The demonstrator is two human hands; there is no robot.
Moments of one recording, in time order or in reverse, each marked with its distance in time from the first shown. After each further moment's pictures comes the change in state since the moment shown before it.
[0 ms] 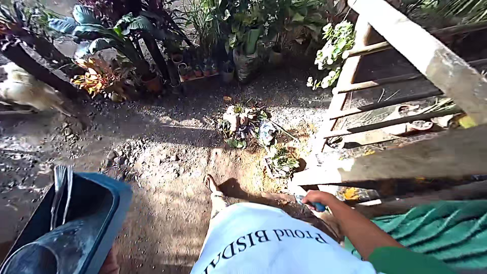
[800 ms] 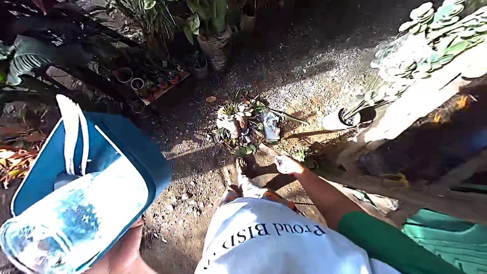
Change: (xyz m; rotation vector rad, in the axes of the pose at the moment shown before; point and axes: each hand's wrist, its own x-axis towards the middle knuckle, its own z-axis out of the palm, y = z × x) left_hand 0.383 -0.246 0.367 0.019 -0.385 -0.530; right_hand 0.122 -0.412 -0.102 1.416 0.142 -0.205
